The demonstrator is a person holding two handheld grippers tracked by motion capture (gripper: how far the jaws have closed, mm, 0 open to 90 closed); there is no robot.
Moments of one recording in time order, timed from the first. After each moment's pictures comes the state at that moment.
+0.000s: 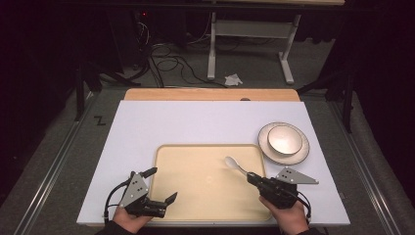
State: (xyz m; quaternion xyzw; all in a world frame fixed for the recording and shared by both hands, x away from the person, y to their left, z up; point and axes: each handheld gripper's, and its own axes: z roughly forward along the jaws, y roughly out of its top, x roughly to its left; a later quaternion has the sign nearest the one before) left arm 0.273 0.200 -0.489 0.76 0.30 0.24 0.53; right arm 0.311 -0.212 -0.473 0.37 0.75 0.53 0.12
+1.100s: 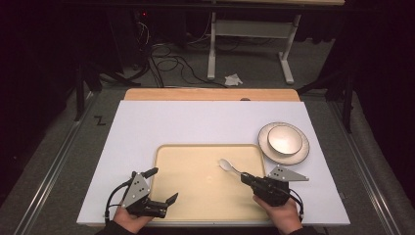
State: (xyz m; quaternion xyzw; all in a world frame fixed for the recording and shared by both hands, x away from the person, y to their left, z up) left arm 0.273 0.198 -0.490 0.76 0.30 0.24 0.52; right arm 0.321 -0.200 -0.486 0.37 0.76 0.53 0.10
